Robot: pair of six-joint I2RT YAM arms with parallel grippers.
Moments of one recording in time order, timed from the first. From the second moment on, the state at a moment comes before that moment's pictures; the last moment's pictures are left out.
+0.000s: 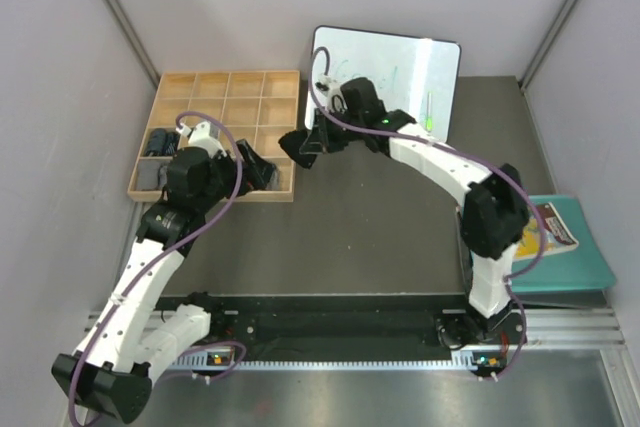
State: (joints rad) left arm -0.30 0.87 0.92 -0.44 0.11 -0.58; right arm 0.65 1.80 1.56 -0.34 -0.47 0.41
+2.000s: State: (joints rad) left arm -0.29 0.96 0.87 -0.47 -0.10 -0.34; right arm 0.71 2.60 2.35 -0.28 -0.27 0.22
